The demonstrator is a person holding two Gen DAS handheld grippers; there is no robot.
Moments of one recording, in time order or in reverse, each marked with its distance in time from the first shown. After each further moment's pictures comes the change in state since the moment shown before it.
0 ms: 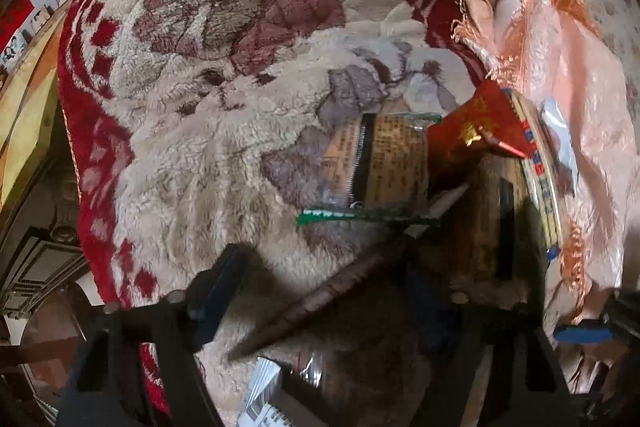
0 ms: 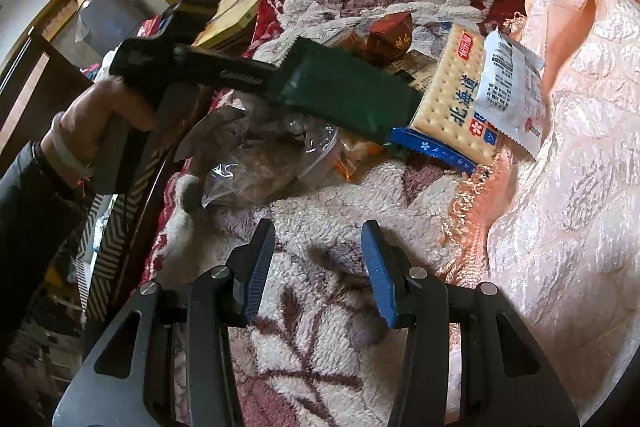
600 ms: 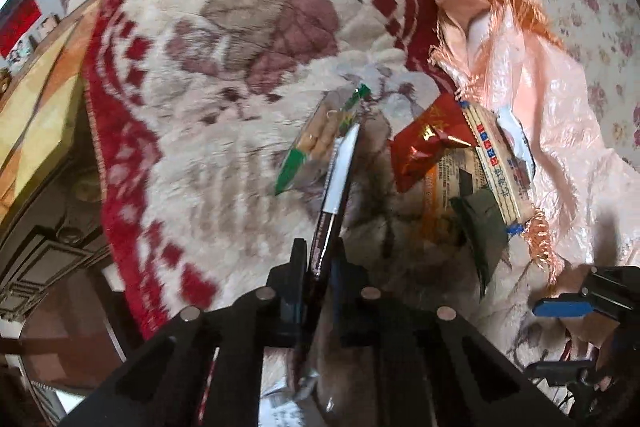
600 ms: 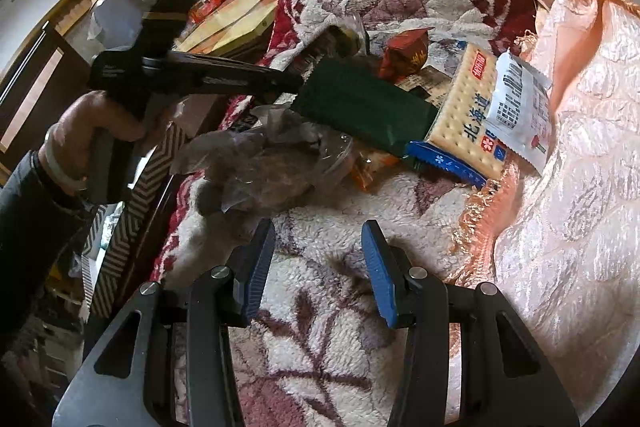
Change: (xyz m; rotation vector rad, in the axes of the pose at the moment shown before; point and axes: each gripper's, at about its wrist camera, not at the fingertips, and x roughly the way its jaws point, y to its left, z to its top) left arm -0.045 0.003 -0.026 -0.010 -0.099 -0.026; right arm -0.007 0.005 -0.001 -0.041 -0.036 0.028
